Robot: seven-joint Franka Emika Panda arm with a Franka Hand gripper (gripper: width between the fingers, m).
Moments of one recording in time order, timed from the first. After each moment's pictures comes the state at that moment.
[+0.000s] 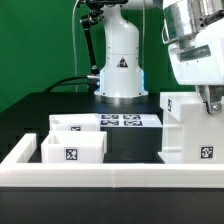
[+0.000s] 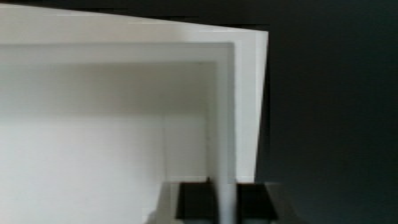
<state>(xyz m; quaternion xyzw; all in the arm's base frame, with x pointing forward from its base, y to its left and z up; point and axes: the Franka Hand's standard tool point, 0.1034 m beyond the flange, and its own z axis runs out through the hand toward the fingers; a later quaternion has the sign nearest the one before) 0.635 0.098 0.106 -0.73 0.66 0.02 0.14</state>
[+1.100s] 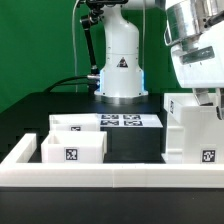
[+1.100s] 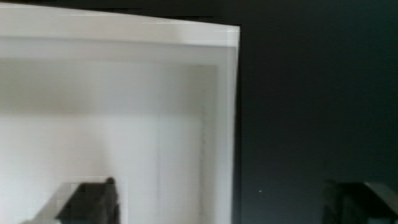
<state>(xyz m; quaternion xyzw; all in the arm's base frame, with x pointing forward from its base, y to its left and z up) 0.647 0.098 0.105 -0.73 0.67 0.01 0.14</state>
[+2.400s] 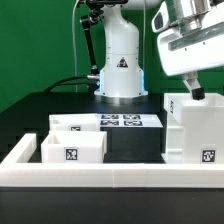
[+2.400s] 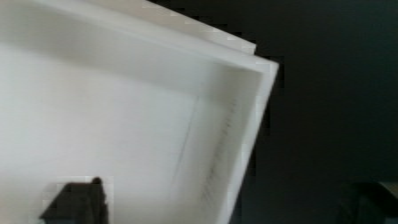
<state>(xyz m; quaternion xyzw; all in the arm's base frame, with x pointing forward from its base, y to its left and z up) 0.633 0.093 0.132 -0.87 0.47 -0.01 0.13</state>
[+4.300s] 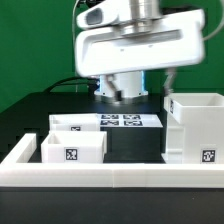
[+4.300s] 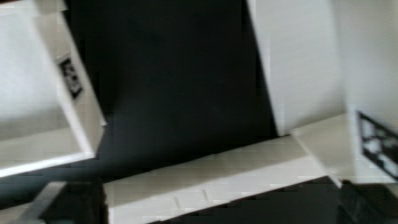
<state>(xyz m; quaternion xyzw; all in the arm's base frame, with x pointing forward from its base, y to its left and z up) 0.583 -0.027 0.113 -0.99 0.10 -0.06 0.06</state>
